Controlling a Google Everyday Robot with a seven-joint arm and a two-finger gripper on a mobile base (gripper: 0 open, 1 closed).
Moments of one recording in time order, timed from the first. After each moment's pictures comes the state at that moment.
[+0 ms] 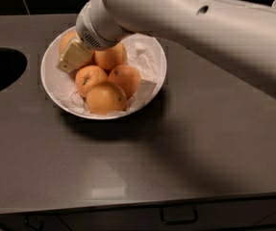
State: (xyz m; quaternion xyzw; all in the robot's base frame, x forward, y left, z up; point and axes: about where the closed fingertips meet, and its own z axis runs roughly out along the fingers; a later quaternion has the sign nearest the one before) arm 0.595 0.125 0.986 -0.53 0.70 0.07 0.48
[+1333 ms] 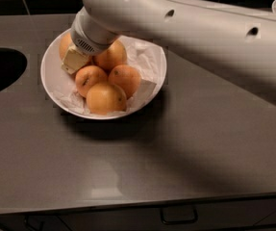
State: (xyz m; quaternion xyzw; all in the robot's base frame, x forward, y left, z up) arm 0.611 0.135 0.955 -0.55 0.72 0.04 0.43
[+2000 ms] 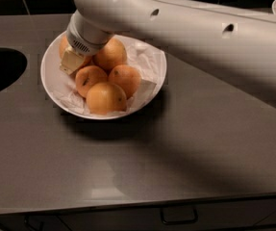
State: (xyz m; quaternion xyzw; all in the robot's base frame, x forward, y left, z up) arm 0.623 0.146 0.944 -0.56 0.72 0.03 0.41
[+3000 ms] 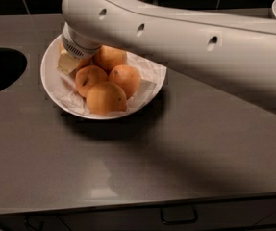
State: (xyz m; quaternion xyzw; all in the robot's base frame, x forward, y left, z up) arm 0.628 0.153 0.940 -0.53 0.73 0.00 0.43
